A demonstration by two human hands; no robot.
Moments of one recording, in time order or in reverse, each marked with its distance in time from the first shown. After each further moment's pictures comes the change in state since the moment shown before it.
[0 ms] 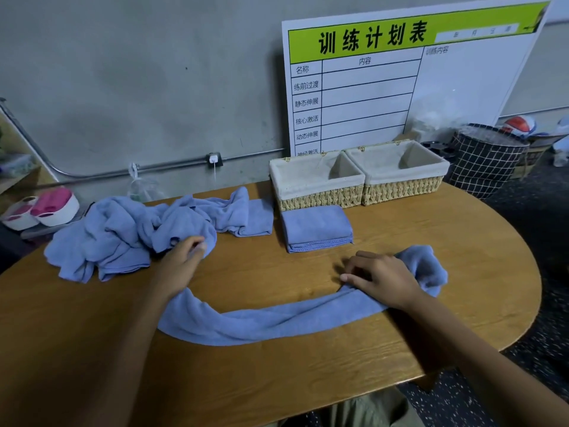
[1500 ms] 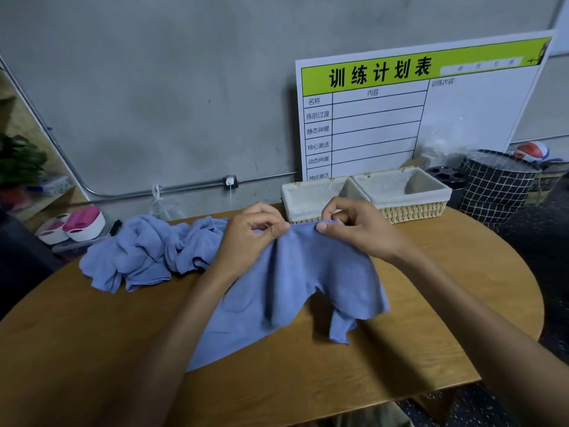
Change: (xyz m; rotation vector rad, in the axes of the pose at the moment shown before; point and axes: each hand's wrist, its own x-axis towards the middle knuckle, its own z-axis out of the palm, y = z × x) left_hand -0.030 0.180 -0.014 -0.486 0.091 0.599; right_hand 0.087 -0.097 -0.114 0.796 -0.018 -0.011
